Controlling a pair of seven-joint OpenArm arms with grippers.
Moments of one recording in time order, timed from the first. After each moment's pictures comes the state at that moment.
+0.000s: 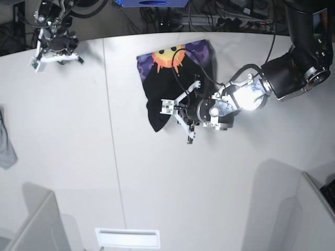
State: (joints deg) left arm -30.8 -29.2 68.9 82.0 -9.2 -36.0 32.0; right arm -31.9 -4.4 25.4 110.7 22.0 -9.2 -43.7
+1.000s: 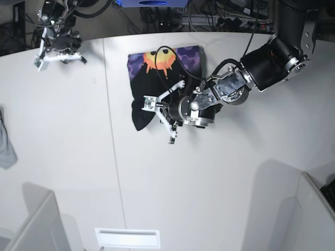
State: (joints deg) left arm -26.9 -20.4 63.0 81.0 0.5 -38.6 34.5; right arm -31.9 -5.7 25.5 110.7 22.0 -9.2 -44.0
